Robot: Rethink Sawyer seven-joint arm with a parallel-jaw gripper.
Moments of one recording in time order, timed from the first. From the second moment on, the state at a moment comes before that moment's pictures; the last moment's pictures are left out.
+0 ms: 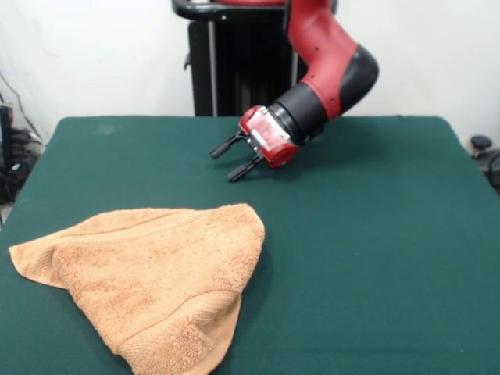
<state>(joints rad) 0.38 -0.08 -0.16 2.15 1.16 -1.07 1.96</state>
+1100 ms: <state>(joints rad) 0.41 -0.26 -0.29 2.14 0.95 -0.60 1.95</state>
